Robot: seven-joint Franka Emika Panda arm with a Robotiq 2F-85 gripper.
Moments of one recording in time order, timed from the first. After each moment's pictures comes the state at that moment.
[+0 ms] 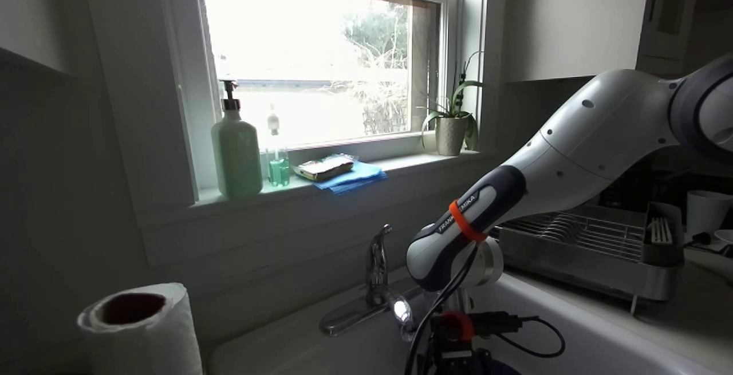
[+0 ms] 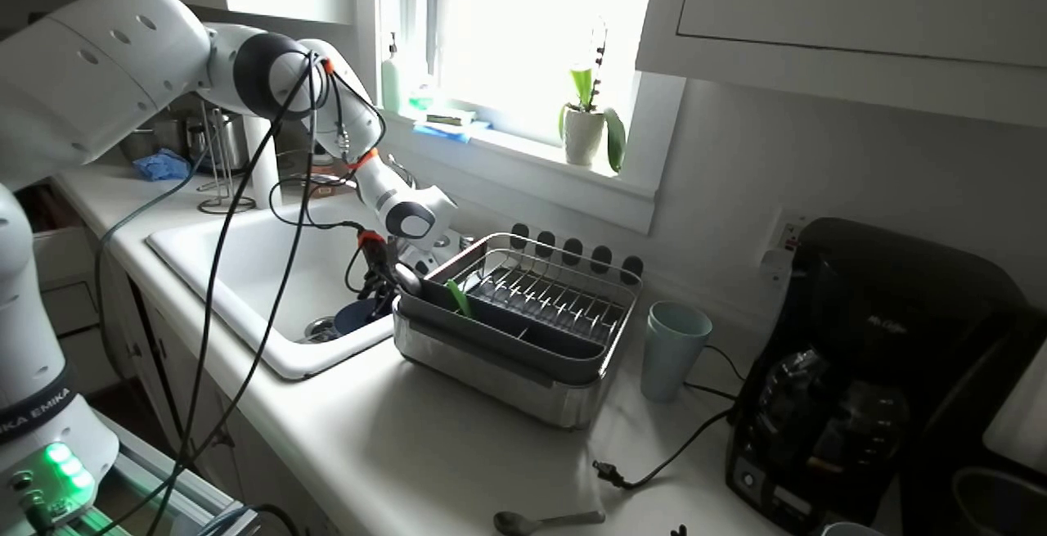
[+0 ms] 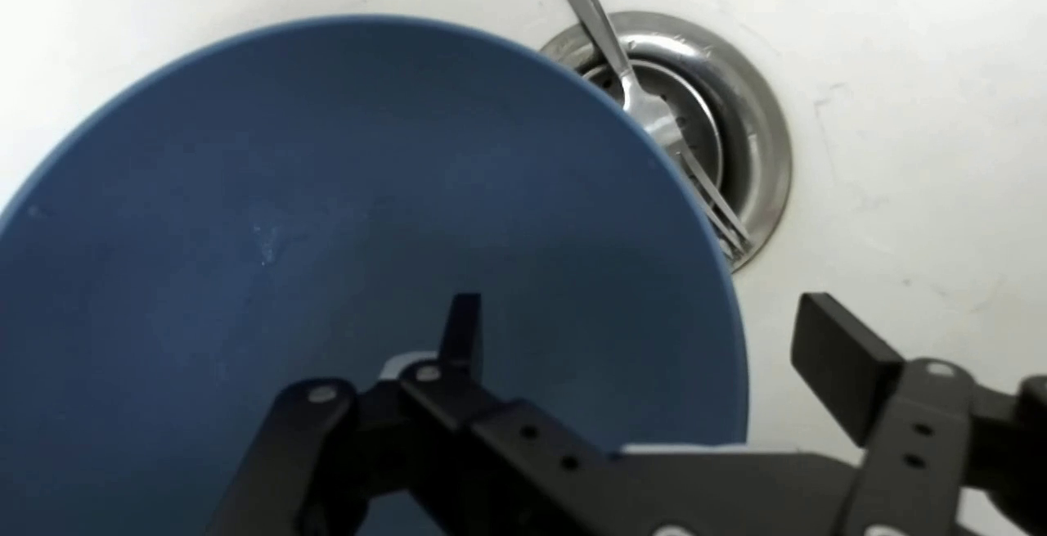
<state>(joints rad) -0.10 0.97 -0.01 -1.57 0.39 2.06 0.27</state>
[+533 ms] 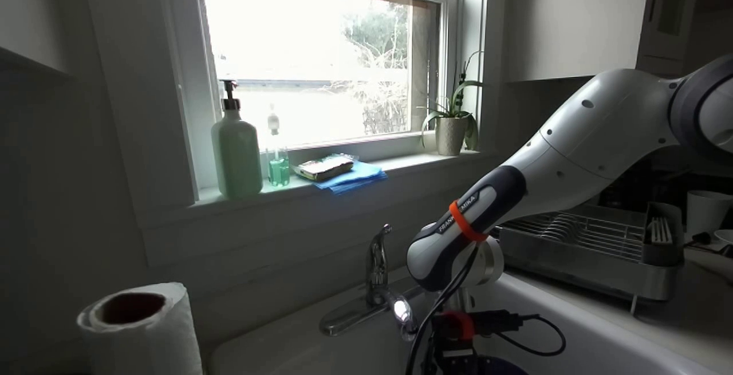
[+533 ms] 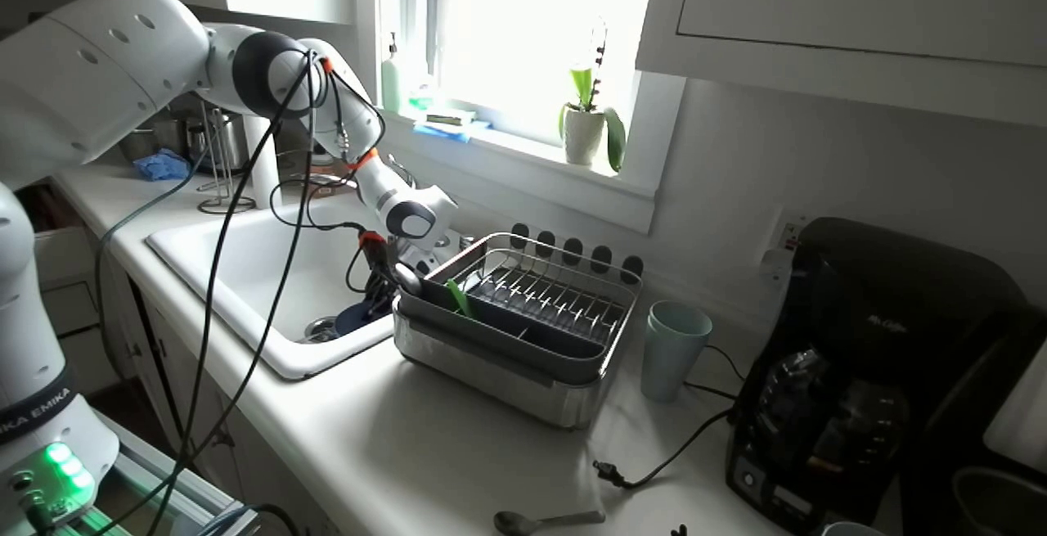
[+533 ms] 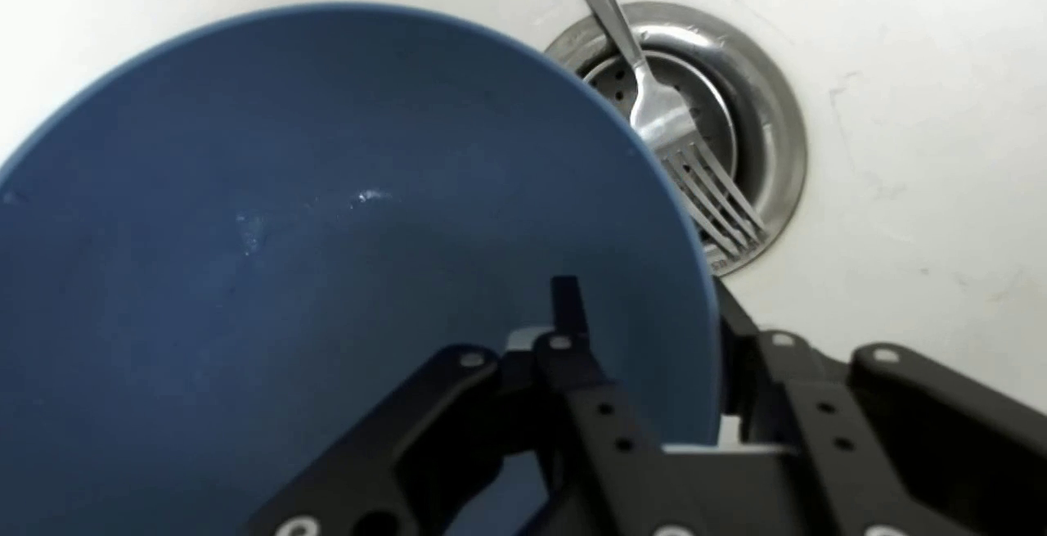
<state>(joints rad) -0.09 0.97 -0.03 -1.57 0.39 2.06 0.28</state>
